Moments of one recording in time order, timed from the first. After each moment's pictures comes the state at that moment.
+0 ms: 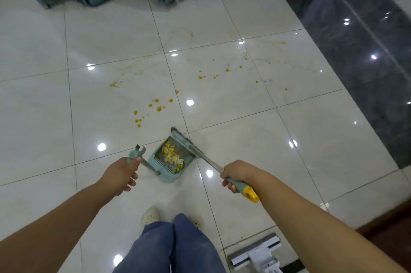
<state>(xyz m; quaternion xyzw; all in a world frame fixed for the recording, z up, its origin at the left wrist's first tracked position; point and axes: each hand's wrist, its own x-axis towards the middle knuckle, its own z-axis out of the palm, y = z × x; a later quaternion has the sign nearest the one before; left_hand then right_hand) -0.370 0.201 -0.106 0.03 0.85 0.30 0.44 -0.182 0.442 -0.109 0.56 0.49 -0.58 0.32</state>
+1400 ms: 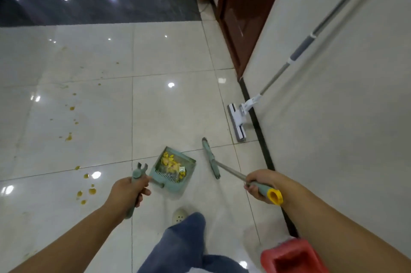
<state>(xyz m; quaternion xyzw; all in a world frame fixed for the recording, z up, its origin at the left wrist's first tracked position) -0.470 0.152 -0.065 0.47 0.65 0.05 0.59 -0.168 -0.001 -0.066 0.70 -0.17 -0.65 -0.24</state>
